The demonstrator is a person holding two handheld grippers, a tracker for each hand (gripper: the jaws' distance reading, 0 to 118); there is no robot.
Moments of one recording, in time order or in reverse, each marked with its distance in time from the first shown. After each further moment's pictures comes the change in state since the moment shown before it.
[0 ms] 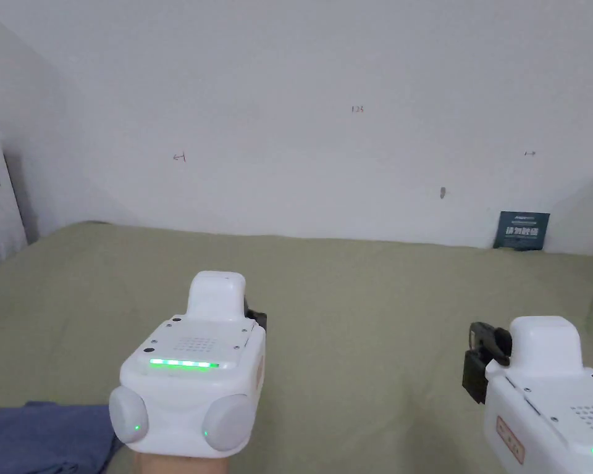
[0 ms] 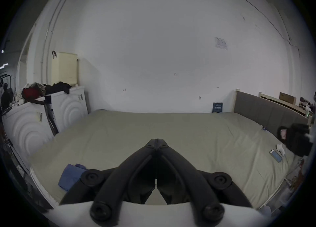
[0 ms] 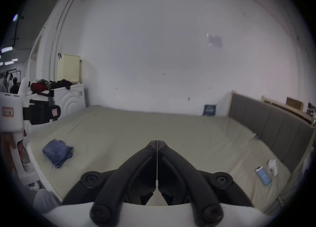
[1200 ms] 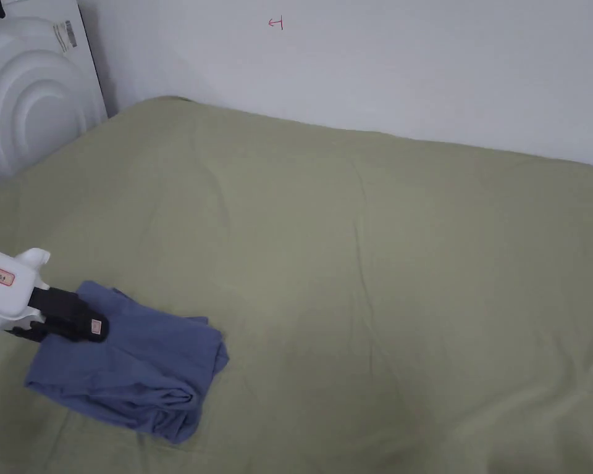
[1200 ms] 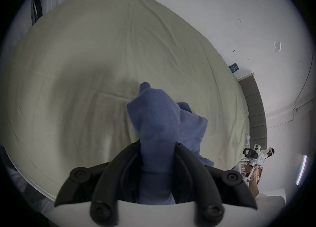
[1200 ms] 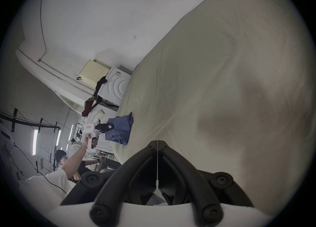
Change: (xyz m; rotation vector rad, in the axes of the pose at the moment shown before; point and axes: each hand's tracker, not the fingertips) left arm -0.441 -0.123 -0.196 -0.962 -0.285 0.481; right arm 0.001 -0.190 -0.111 -0.781 0.642 -0.793
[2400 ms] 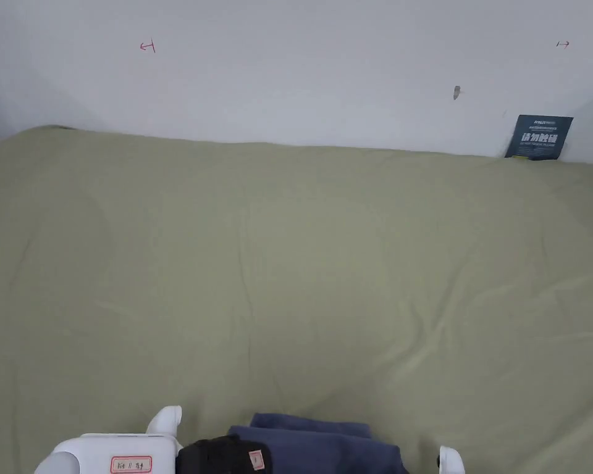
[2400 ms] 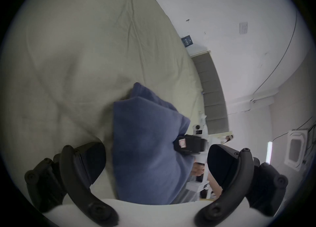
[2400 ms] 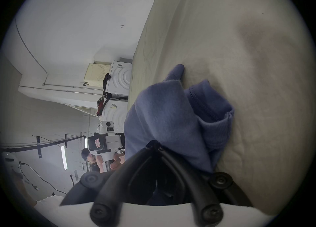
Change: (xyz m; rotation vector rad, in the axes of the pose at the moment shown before) left arm 0.230 -0.209 -0.180 -0.108 -0.539 0.041; right arm 0.081 -0.044 -0.023 -0.163 0.177 -0.262
